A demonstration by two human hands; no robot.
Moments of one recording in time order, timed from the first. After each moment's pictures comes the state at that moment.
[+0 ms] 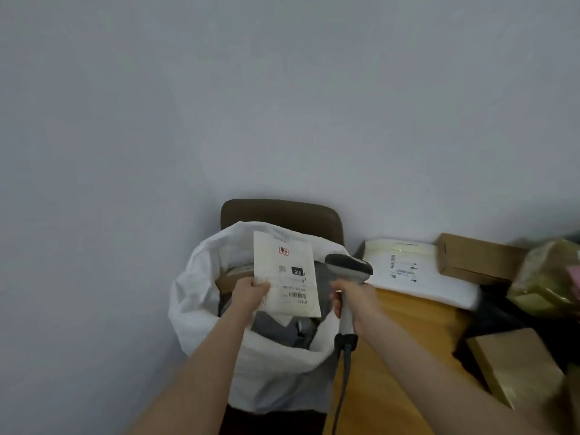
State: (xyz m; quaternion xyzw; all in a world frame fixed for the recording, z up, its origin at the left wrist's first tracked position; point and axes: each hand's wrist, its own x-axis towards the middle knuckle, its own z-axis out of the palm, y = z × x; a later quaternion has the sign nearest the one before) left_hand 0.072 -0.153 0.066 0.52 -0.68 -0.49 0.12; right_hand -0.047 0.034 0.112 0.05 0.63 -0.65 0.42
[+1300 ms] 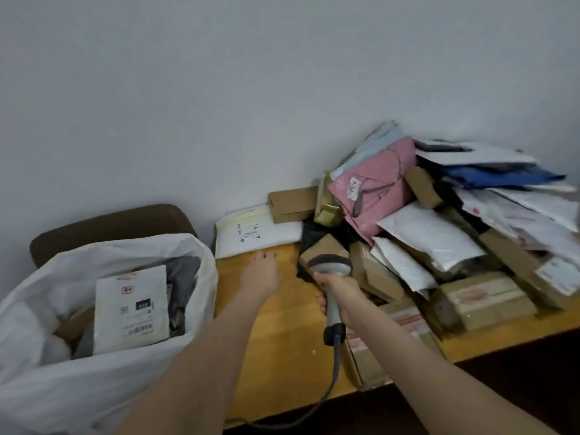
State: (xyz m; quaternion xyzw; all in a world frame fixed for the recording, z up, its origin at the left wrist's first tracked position) left_hand -0.053 0.119 0.073 0.13 -0.98 -0.14 -0.08; right_hand -0.033 0.293 0.098 0.23 0.62 -0.69 0.29
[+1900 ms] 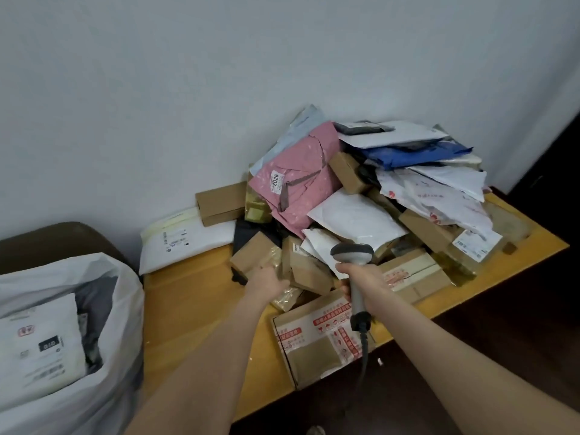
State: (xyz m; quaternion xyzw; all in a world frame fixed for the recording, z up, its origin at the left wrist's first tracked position) left_hand -0.107 0.274 0.026 0.10 -0.95 -0.23 -0.19; right_hand -0.074 0.479 0.092 0.30 0.67 -0.65 0.20
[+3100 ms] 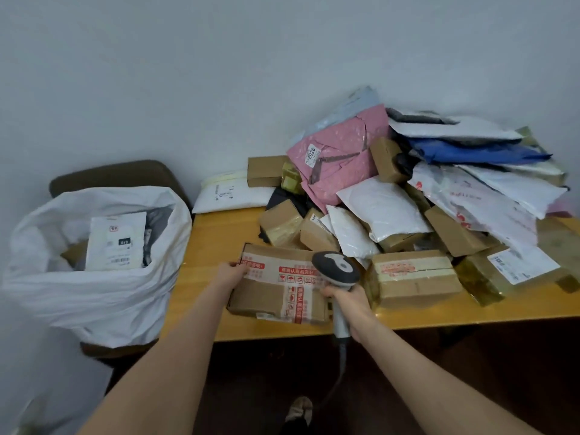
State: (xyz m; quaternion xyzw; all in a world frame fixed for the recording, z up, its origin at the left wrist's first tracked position) left_hand 0.021 0.267 0.048 0.47 -0.71 -0.52 -0.06; right_hand -0.005 0.512 0.046 0.15 0.68 -0.66 0.29
